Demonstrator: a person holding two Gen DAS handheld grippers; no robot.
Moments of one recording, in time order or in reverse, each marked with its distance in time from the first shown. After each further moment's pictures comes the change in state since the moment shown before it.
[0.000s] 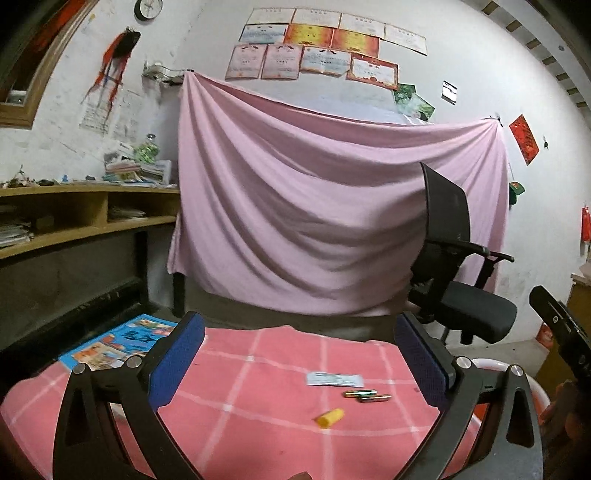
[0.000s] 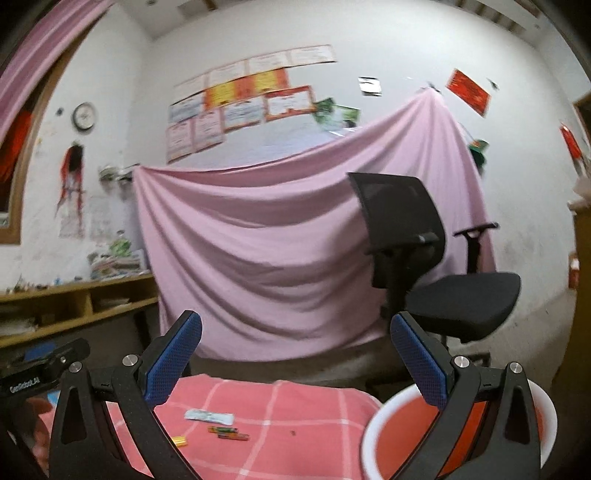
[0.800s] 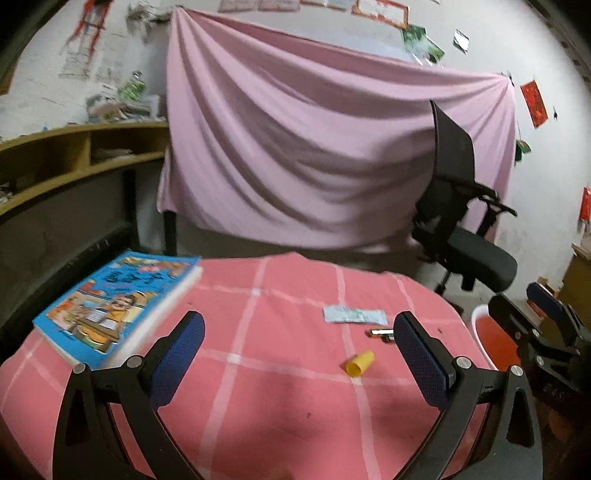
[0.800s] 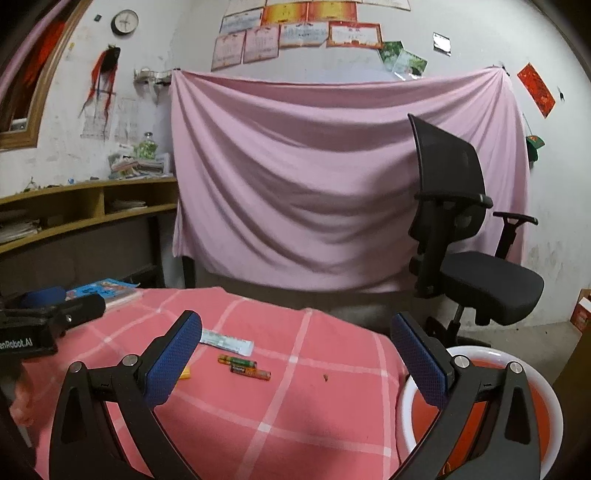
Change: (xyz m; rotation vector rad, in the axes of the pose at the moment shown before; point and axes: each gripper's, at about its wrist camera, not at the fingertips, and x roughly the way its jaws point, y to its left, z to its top) left arm 0.055 0.022 -0.037 -0.007 0.300 -0.058; right arm 0.047 0.041 -0.054 -0.173 0.297 0.043
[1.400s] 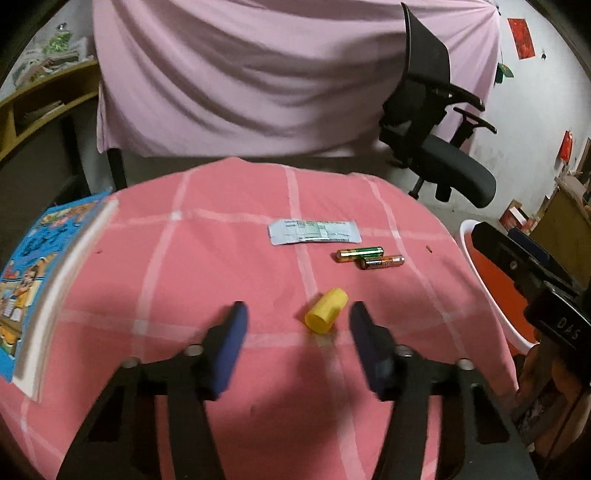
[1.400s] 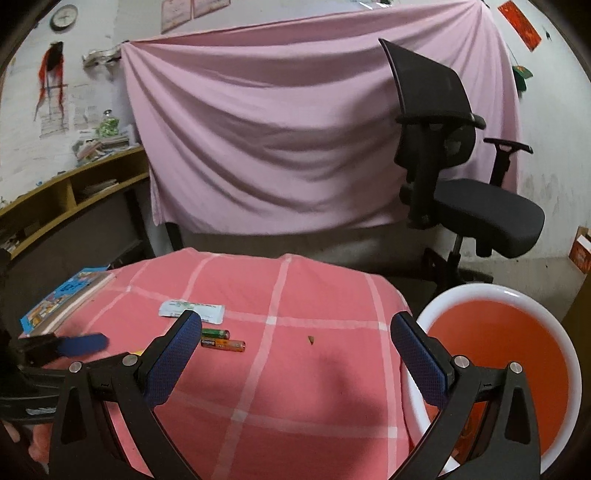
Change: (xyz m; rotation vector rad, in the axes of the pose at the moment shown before) left arm 0.077 -0.032 -0.010 0.097 0.376 -0.146; right arm 0.041 -0.025 -0.011 0.147 0.242 -0.035
